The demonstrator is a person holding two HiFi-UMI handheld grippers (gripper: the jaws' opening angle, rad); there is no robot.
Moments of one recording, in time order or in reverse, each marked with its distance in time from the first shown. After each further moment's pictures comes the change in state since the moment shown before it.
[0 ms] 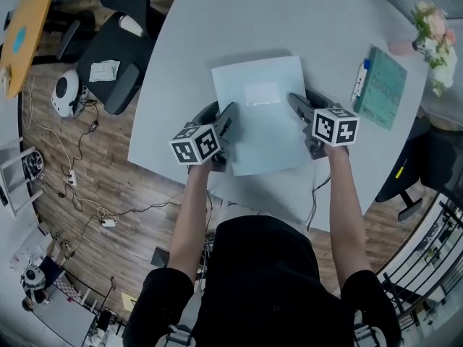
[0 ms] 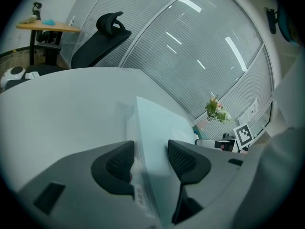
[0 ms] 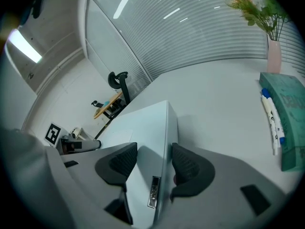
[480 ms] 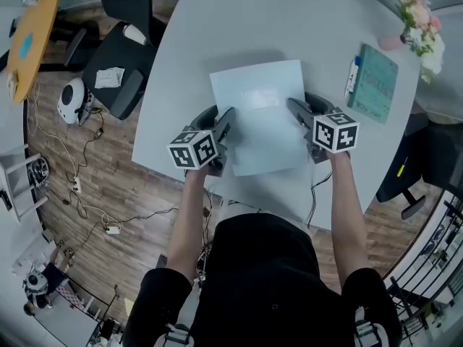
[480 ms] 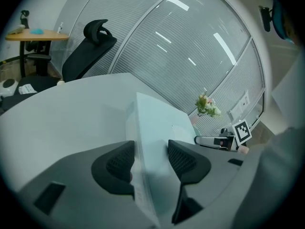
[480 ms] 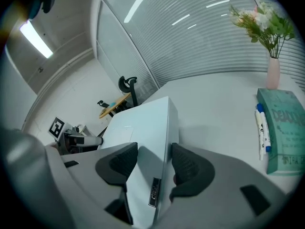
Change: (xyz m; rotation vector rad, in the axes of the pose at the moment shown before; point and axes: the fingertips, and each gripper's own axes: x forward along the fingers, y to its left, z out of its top) left arm -0.039 -0.039 0.002 0.107 -0.001 -0.043; right arm -0.051 0.029 0.002 -0.090 -0.060 0.029
